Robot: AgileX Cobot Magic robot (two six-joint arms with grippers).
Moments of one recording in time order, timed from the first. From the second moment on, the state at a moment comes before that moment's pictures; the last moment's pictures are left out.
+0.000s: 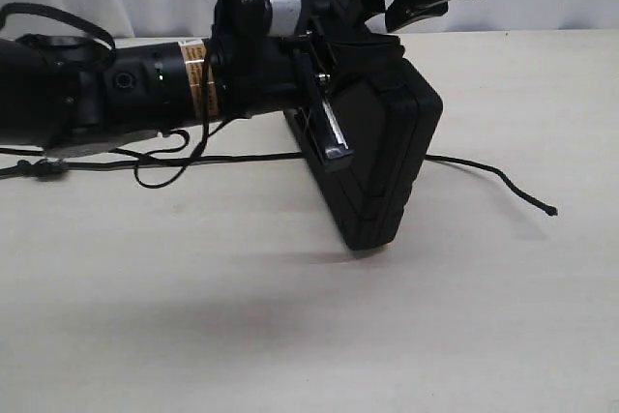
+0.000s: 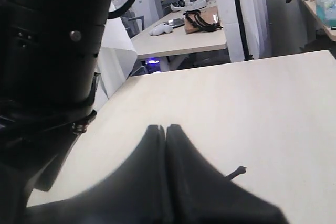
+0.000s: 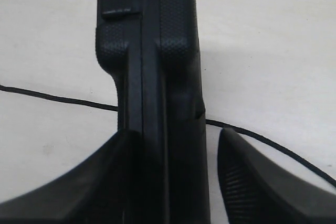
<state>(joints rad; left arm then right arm) -0.60 1.74 -0.92 0.84 -0.85 -0.34 0.34 1.91 -1.75 0.15 0.96 0.14</state>
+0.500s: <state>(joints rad) -0.65 1.84 -0.93 0.62 -0.83 -0.21 0.34 1.91 -1.75 0.15 0.96 0.14</state>
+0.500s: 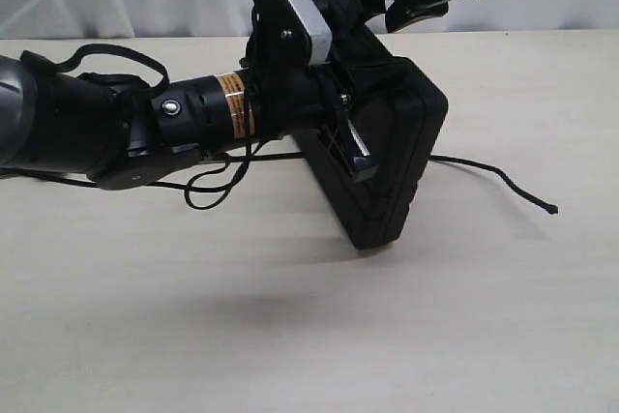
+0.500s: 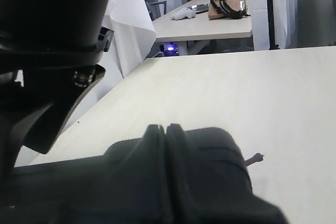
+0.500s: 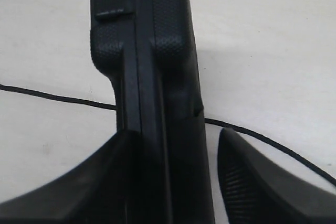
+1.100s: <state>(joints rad) -0.65 1.85 -0.93 0.65 -0.76 -0.21 0.34 1.91 -1.75 0.16 0.98 0.15</state>
